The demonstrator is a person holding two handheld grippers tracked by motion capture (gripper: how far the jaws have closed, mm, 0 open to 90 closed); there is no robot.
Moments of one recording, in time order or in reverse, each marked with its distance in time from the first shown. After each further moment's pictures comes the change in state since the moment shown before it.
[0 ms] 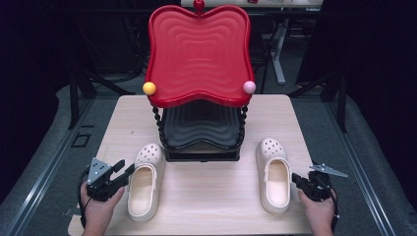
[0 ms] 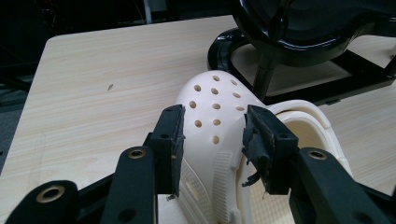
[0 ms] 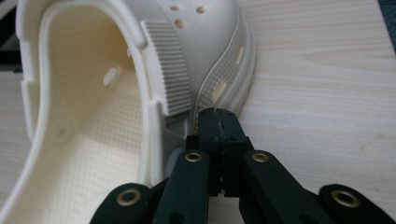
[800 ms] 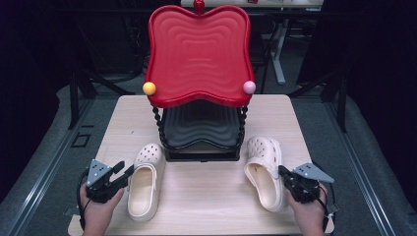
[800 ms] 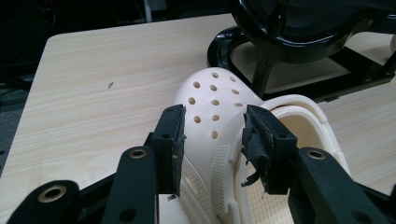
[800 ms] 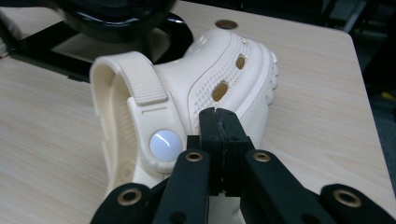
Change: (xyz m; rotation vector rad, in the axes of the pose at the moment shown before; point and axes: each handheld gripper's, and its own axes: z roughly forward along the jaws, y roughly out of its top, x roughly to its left) left arm -0.001 -0.002 -0.003 0.002 0.001 0.002; right arm 0.065 0.014 -0.026 -0.182 -0.033 -0.305
